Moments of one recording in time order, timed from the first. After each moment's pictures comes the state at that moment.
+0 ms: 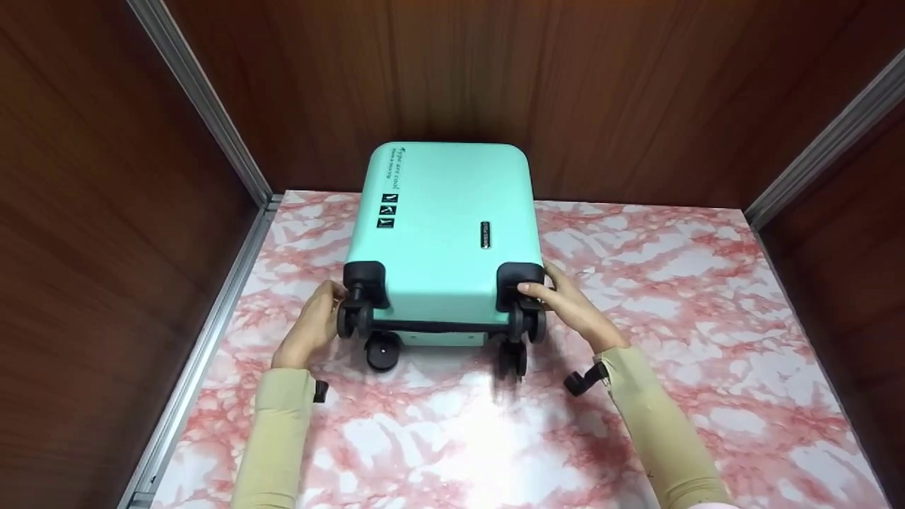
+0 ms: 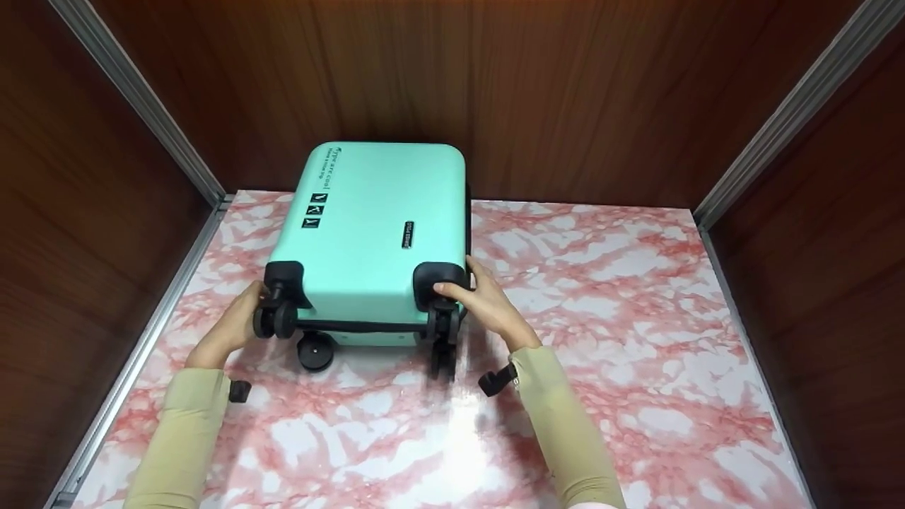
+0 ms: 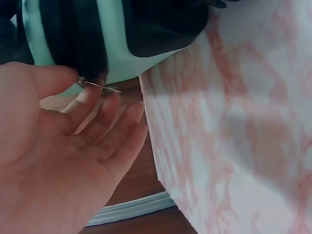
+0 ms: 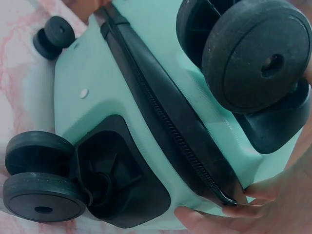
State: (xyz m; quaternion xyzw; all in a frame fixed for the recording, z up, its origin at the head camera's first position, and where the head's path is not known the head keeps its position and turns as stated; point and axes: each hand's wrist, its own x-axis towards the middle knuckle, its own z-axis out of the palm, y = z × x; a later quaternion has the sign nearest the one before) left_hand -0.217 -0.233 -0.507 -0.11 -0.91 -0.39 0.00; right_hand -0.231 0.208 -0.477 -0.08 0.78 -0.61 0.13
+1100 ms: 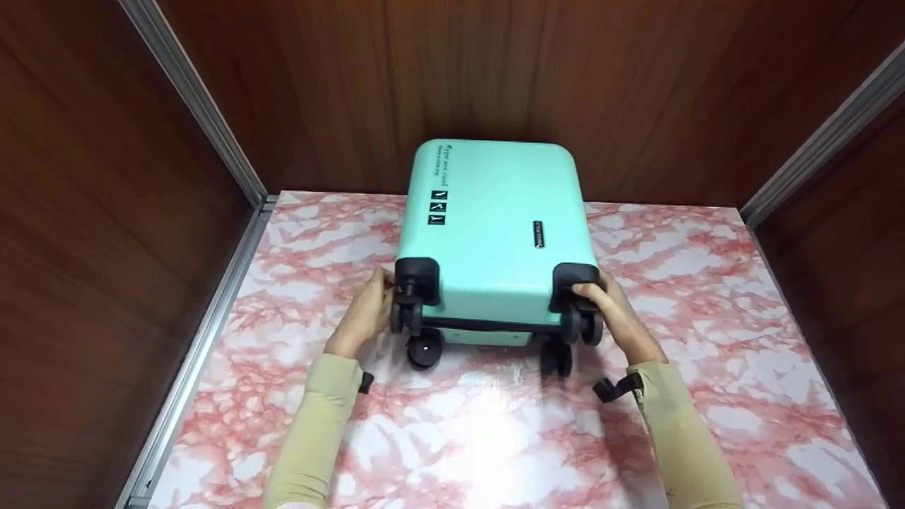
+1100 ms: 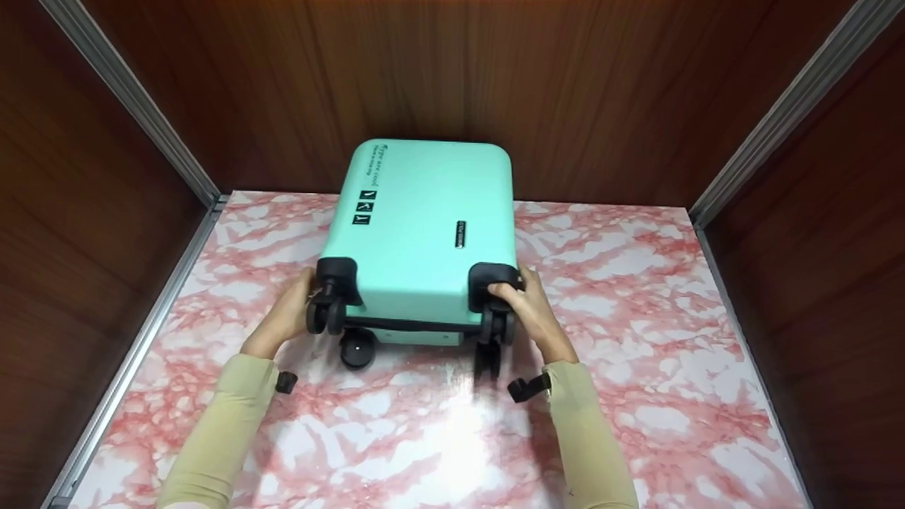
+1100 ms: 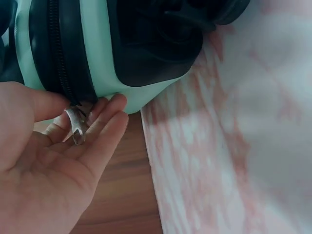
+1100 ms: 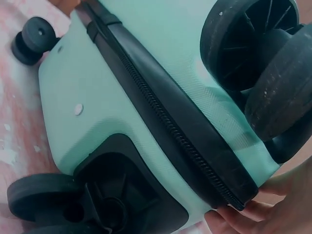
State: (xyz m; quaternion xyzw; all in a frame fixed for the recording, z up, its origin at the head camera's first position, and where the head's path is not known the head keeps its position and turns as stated) left_hand -0.241 -0.150 -0.513 -0.15 -0.90 -0.40 0.06; right_hand -0.210 0.267 -0.476 0.01 0.75 -0.65 0.05
